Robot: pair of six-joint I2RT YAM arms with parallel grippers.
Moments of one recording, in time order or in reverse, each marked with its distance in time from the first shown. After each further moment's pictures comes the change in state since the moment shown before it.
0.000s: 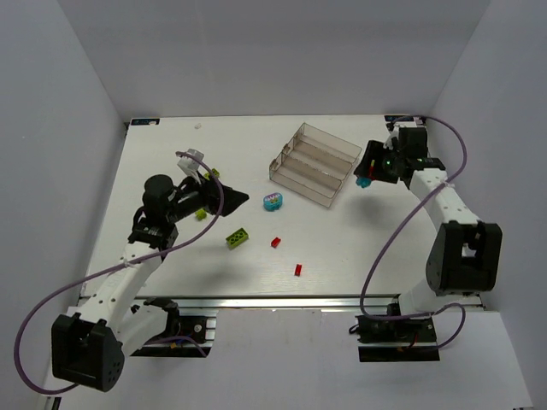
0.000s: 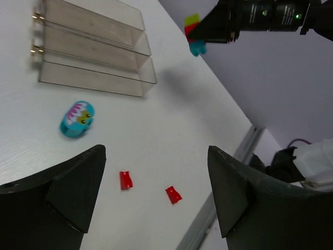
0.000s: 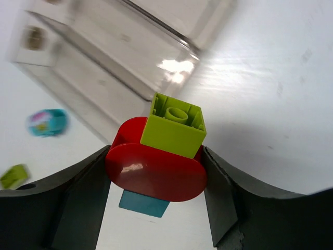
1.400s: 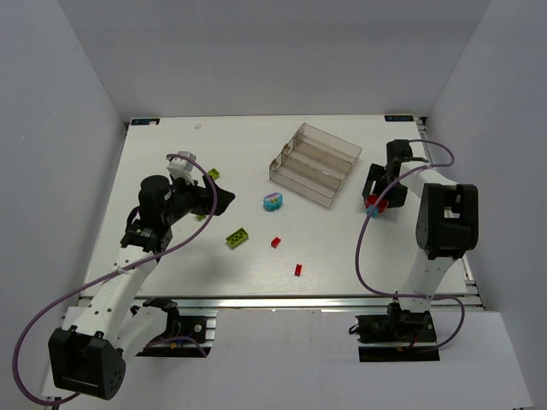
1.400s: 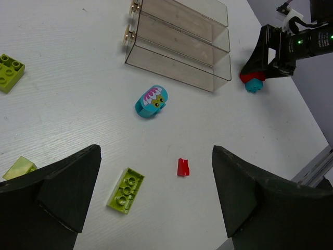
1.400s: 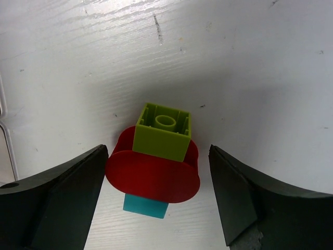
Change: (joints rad) left arm 0.024 -0.039 0.034 -0.230 -0.229 0.132; right arm -0.035 0.288 0.055 -0.118 0.268 0.079
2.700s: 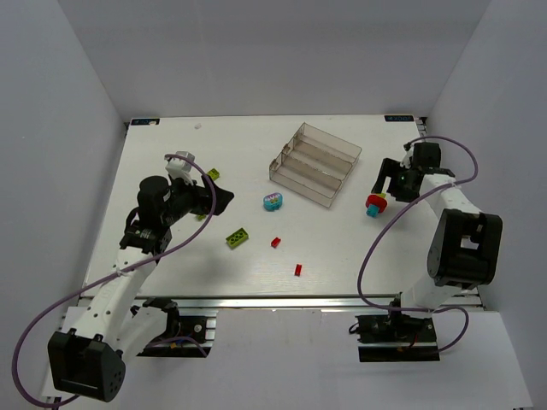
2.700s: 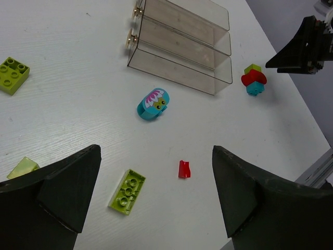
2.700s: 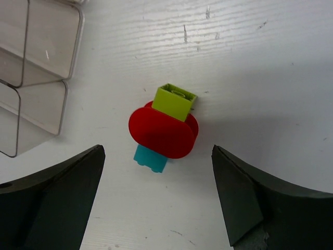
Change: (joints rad) left arm 0.000 -0.015 0.000 -0.002 -0.017 0.000; right arm -0.117 -0.260 -0.169 0.116 -0.225 -0.142
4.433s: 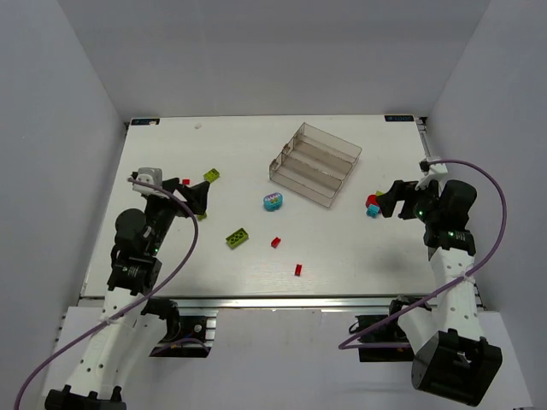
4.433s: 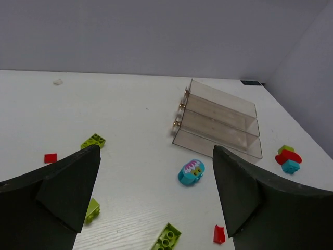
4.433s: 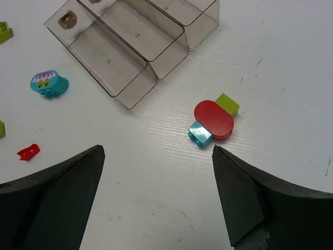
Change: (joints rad) left arm 0.012 -0.343 -0.128 0.167 -0.298 0.060; right arm -0.114 -0.733 -0.407 0.195 -0.372 -0.167
